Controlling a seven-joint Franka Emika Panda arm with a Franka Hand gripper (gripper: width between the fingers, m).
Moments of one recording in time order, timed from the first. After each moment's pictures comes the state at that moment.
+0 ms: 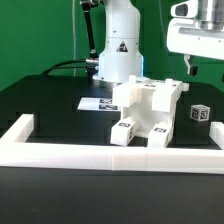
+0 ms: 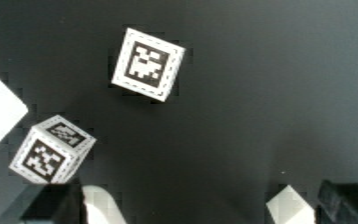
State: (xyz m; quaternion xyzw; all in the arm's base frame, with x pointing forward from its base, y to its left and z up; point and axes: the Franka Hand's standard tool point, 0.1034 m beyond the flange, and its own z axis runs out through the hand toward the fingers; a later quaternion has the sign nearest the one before) arm 0.432 0.157 0.100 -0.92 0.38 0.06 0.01
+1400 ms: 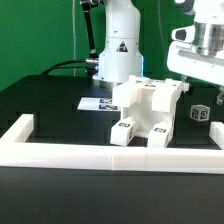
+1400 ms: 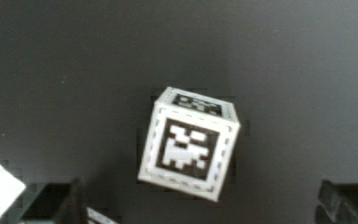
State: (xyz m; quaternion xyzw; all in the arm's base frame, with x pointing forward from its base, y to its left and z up) arm 0.392 0.163 0.038 -0.91 0.42 0.05 -0.02
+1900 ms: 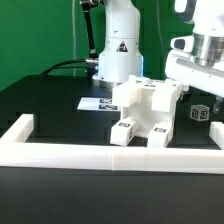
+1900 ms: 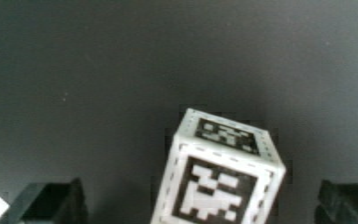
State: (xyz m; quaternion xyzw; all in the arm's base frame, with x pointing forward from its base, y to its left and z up) arm 0.388 0.161 0.019 -0.91 0.42 0.05 -0.04
